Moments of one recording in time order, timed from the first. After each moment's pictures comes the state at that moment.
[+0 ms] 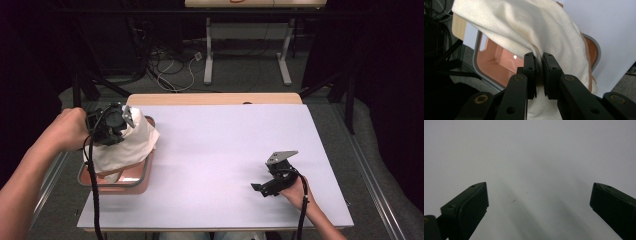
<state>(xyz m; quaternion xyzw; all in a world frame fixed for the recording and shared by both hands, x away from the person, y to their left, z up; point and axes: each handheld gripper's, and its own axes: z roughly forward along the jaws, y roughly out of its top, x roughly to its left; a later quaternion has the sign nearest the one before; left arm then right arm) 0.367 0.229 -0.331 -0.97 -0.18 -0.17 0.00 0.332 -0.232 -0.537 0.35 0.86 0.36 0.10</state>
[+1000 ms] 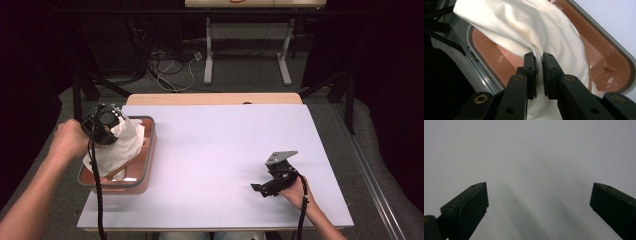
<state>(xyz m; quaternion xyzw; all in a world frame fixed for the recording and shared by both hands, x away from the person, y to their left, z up) 0.392 0.261 -0.376 -0.91 -0.38 -0.17 -0.03 0.332 -0.231 -0.535 0.34 0.87 0.35 0.10</state>
